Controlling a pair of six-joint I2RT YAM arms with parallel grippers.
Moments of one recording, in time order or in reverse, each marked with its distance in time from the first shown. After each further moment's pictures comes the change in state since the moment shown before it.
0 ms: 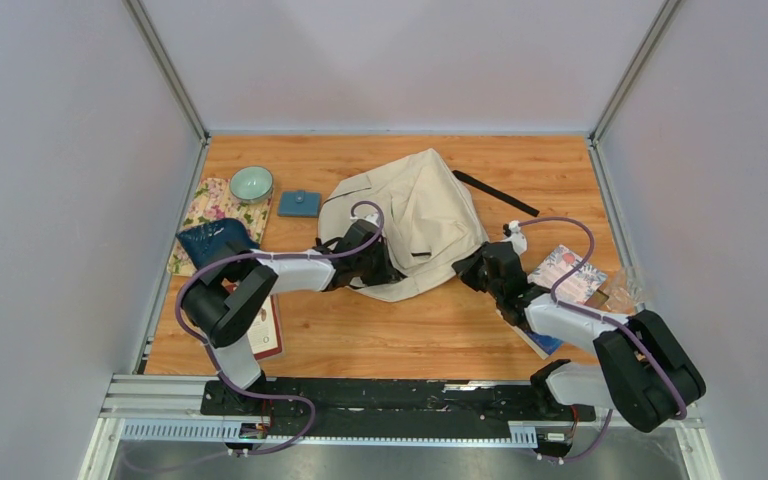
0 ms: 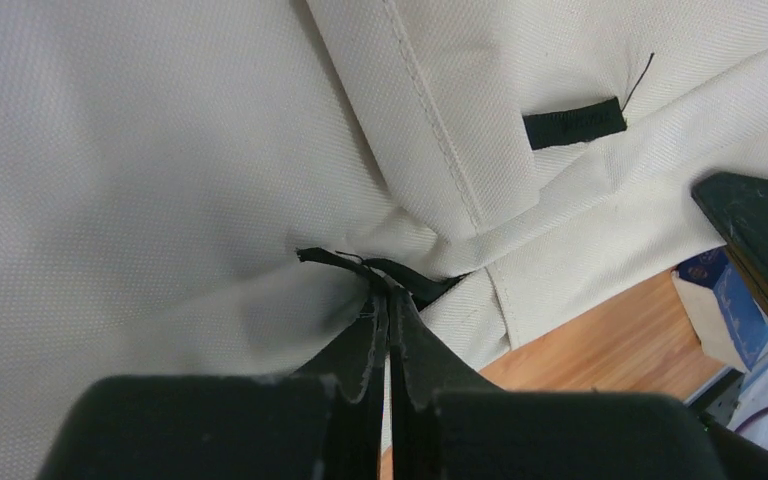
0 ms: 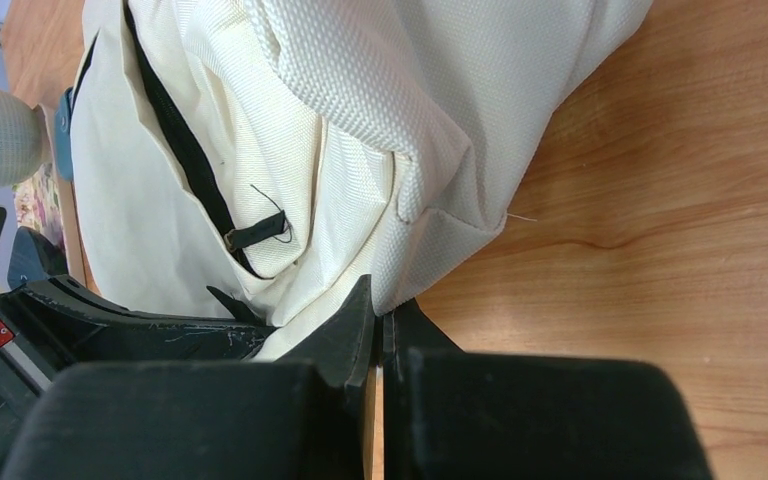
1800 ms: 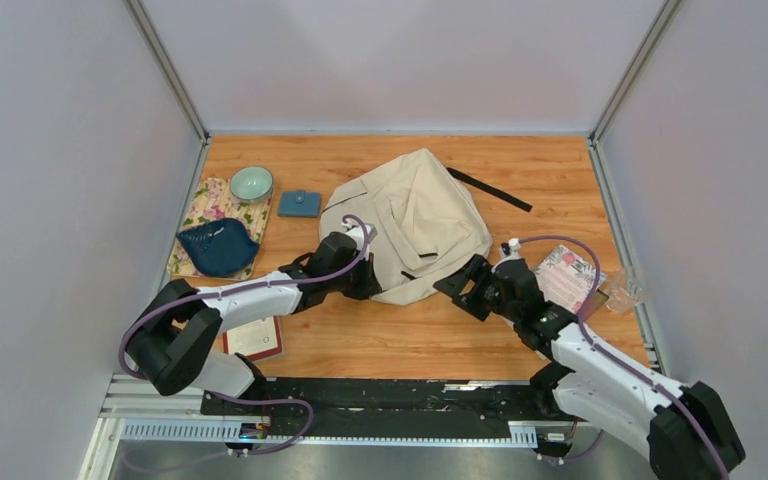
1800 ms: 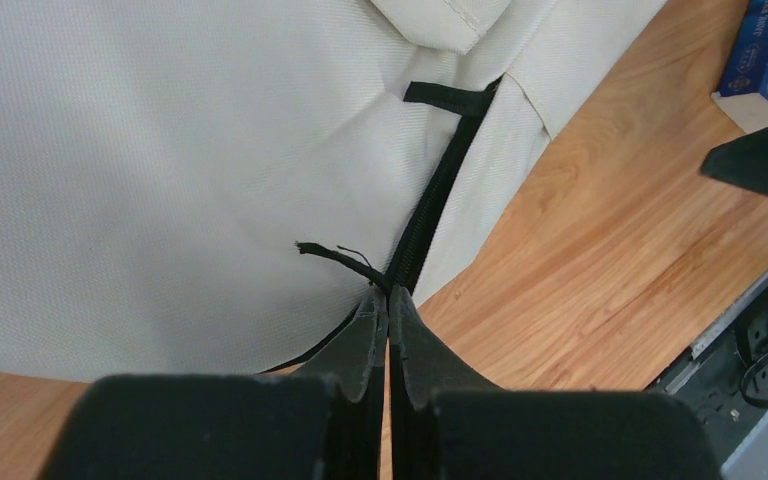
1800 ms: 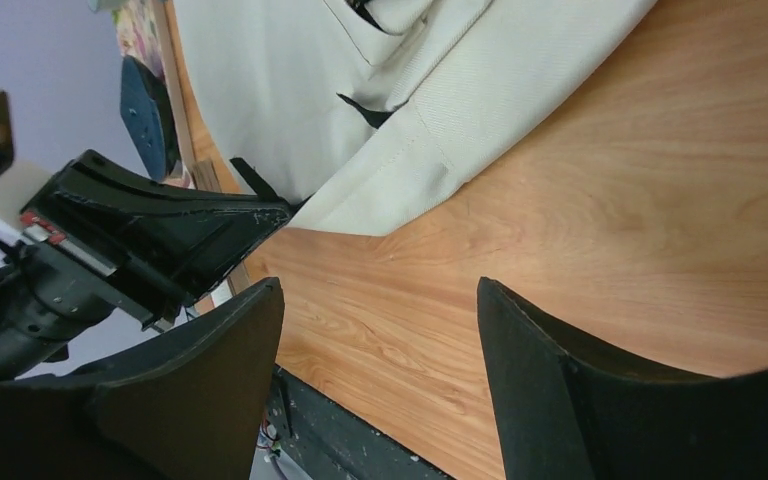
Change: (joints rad) left arm -0.002 -0.323 -0.196 -0.062 0.052 0.328; right arm 0.039 -0.422 -0.061 -0.346 -0.259 0.122
